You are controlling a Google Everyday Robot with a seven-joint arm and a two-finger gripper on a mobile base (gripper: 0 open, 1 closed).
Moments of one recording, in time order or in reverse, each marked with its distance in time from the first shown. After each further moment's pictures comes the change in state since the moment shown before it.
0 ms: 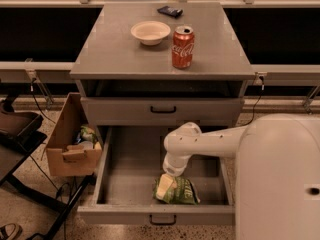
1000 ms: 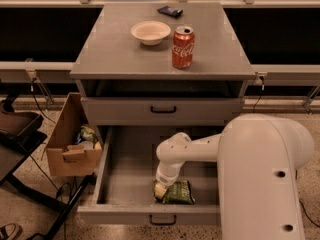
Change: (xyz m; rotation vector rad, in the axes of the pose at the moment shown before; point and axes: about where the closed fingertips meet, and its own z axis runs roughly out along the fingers) arm -0.008 0.030 0.057 -0.092 0.028 -0.021
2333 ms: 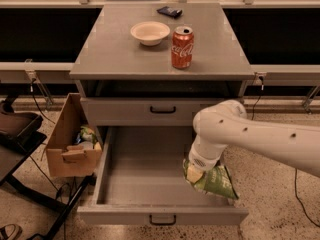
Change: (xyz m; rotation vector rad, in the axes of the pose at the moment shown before) arm 0.088 0.030 -0.230 0.125 -0.015 0.073
